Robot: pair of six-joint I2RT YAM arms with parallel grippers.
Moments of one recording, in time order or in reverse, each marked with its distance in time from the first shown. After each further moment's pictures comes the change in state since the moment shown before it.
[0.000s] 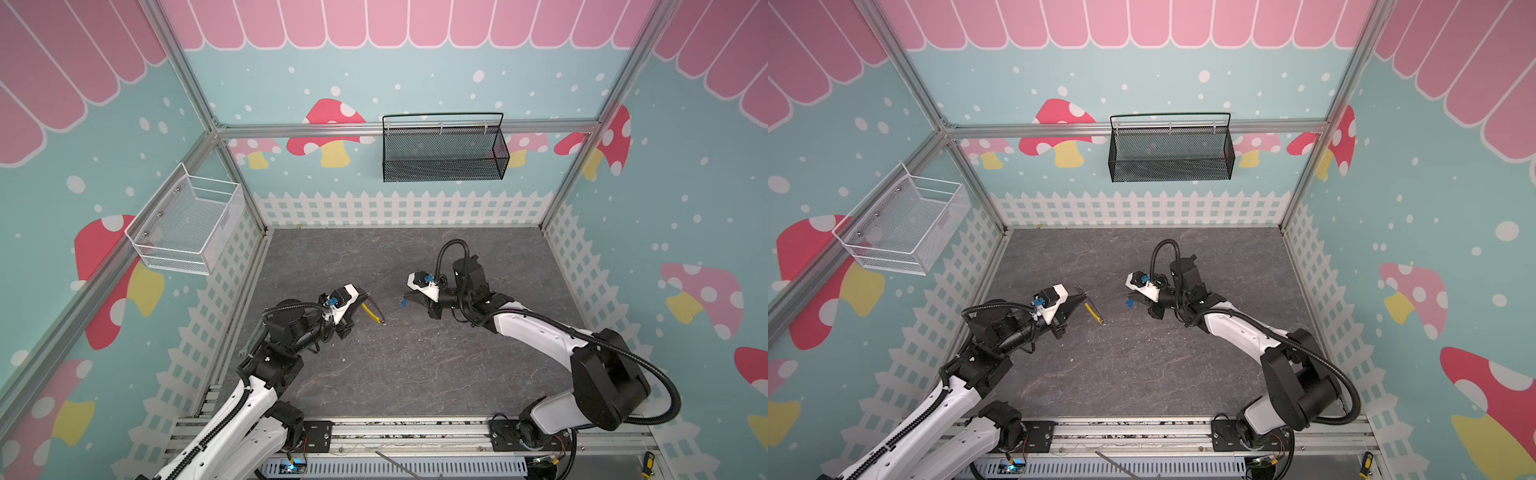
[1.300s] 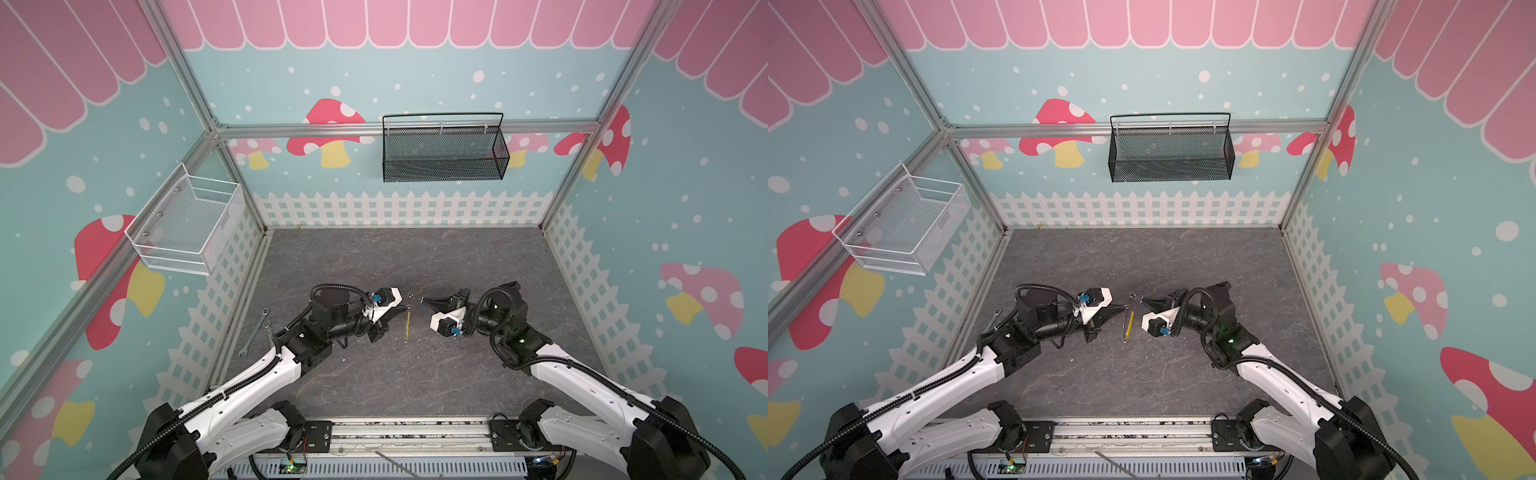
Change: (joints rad) left arm -0.266 0.299 0.170 -0.030 0.014 -0.019; right arm 0.028 -0.390 -0.277 0.213 0.126 -0.522
